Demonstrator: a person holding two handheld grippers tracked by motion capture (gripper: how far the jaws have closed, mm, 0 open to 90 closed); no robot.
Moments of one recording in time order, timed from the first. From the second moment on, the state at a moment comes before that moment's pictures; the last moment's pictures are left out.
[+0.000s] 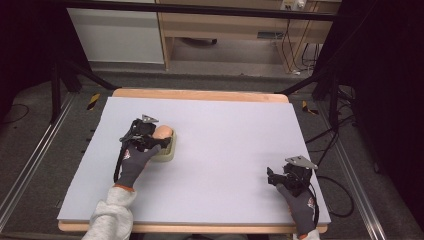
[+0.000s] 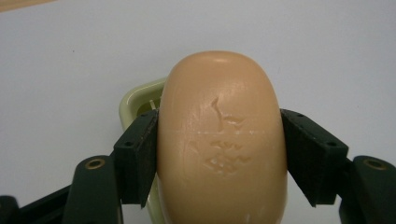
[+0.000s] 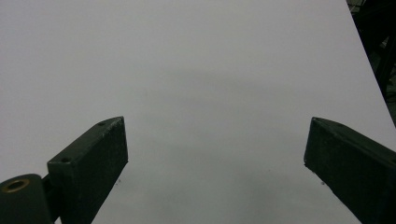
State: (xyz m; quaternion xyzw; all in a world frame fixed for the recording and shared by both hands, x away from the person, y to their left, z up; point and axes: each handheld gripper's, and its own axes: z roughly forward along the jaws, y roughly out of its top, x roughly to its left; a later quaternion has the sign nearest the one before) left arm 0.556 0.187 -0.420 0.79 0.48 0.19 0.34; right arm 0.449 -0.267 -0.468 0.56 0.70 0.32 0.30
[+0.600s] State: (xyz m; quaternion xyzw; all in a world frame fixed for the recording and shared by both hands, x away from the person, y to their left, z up) left arm 0.562 0.190 -0.437 0.79 0.49 0.18 0.32; right arm 0.450 -0.266 -0.468 0.56 0.70 0.32 0.30
